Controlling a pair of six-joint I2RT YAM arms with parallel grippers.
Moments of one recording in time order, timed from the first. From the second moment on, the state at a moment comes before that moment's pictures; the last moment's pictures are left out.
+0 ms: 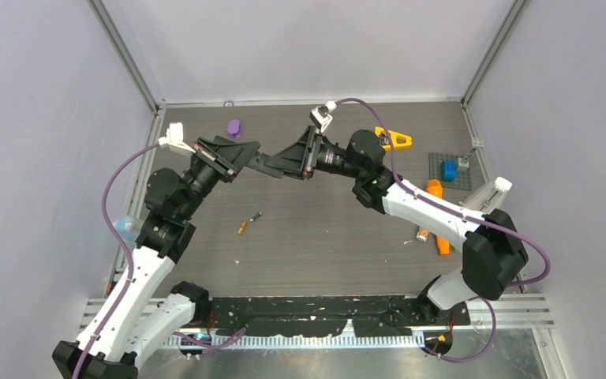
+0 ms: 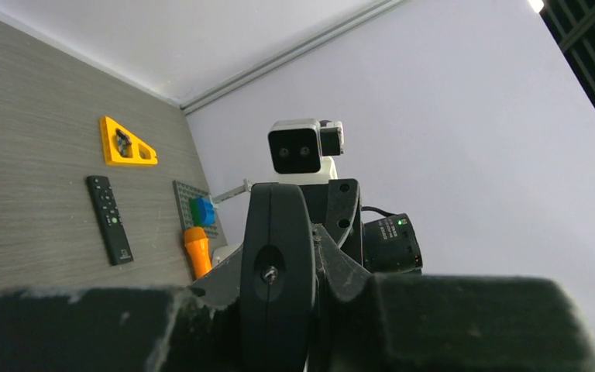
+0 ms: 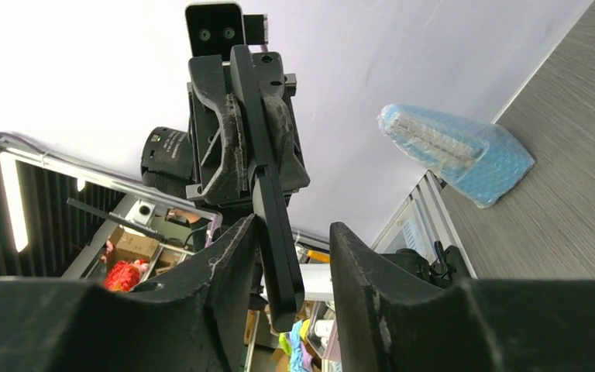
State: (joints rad) left arm -0.37 0.78 0.80 0.18 0.22 -1.18; right arm 0.72 1.48 1.07 0.61 -0.63 1.30
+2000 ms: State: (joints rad) left arm -0.37 0.91 0.82 0.09 0.17 -0.92; right arm 0.66 1.44 1.12 0.21 -0.64 1.29
